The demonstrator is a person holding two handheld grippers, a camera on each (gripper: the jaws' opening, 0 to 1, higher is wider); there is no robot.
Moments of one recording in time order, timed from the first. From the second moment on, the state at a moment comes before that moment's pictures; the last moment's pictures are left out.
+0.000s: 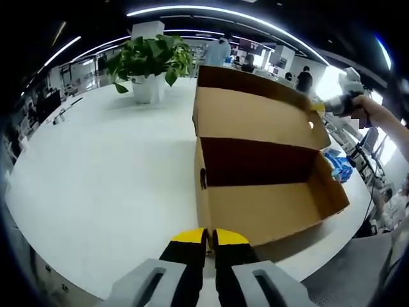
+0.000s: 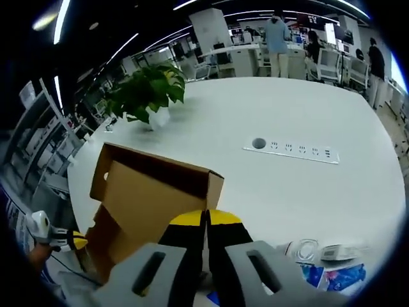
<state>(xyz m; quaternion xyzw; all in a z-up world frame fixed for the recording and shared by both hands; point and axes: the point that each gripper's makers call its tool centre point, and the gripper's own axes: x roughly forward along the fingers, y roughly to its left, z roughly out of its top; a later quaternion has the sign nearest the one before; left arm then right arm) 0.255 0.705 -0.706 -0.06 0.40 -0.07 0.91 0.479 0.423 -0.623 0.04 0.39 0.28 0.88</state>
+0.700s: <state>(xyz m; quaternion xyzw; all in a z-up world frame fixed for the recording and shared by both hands) 0.255 0.705 -0.705 -0.07 0.40 -0.08 0.91 0.437 0.420 -0.593 0.02 0.34 0.30 0.89</state>
